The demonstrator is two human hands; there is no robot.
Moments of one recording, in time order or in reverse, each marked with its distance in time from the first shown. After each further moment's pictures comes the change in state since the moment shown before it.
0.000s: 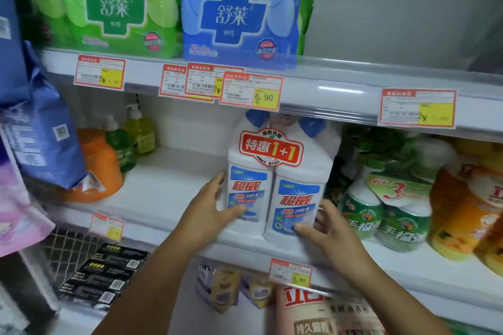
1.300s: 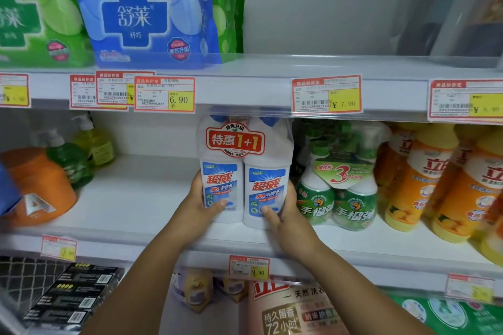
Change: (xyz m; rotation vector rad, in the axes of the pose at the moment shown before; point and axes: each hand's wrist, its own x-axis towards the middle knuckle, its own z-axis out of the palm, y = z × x) left_hand 0.012 0.037 0.052 -0.073 -0.076 -0.024; right_hand 0.015 0.017 -0.012 -0.300 0.153 0.094
